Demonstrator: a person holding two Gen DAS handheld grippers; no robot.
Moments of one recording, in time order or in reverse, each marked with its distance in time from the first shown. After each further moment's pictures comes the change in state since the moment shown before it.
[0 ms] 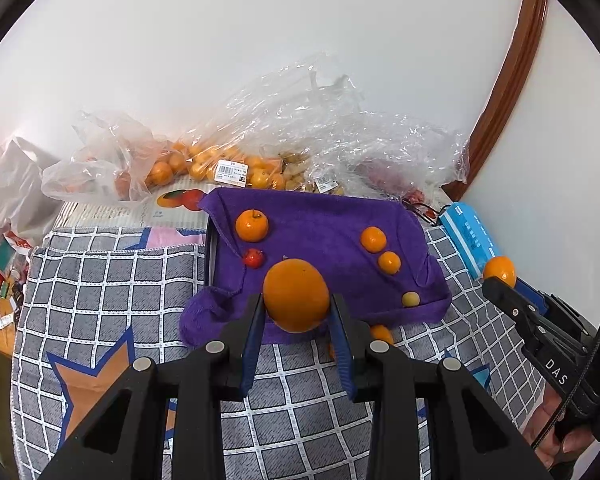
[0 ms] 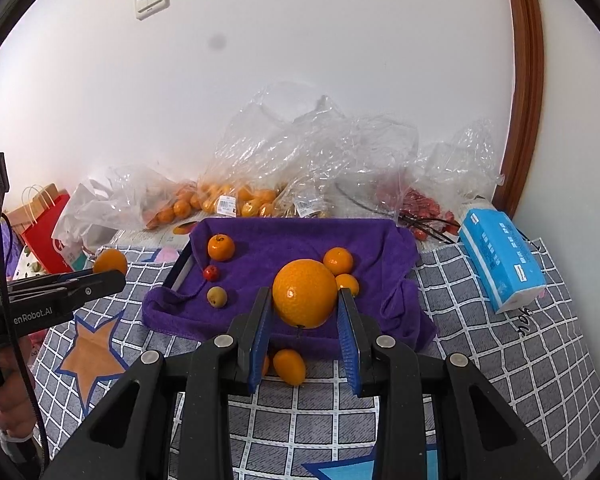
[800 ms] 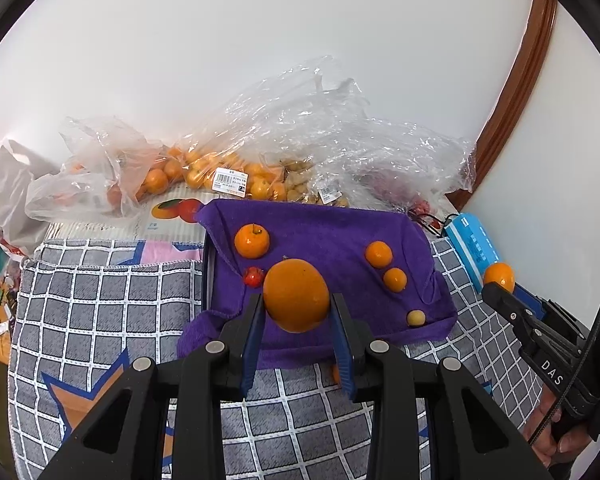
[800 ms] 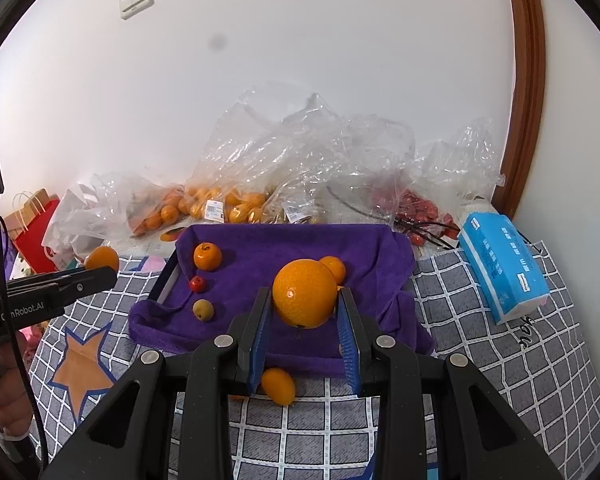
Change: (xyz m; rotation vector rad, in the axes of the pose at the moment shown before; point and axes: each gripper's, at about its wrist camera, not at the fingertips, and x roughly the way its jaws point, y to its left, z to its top) left arm 0.021 0.008 0.022 -0.010 0.004 -0.010; right arm 0.024 -0.009 0.014 0.010 0.012 -0.016
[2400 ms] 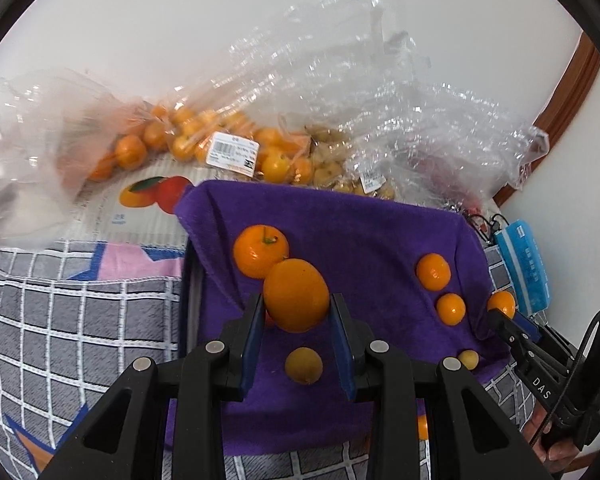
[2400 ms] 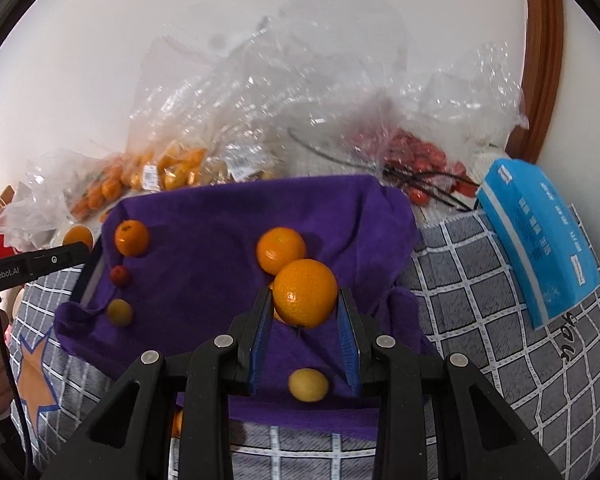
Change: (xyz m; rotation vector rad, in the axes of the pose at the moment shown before) left arm 0.117 0.016 0.031 -0.064 0.135 0.034; right arm 0.120 -0.051 -0.010 0.061 0.164 -0.019
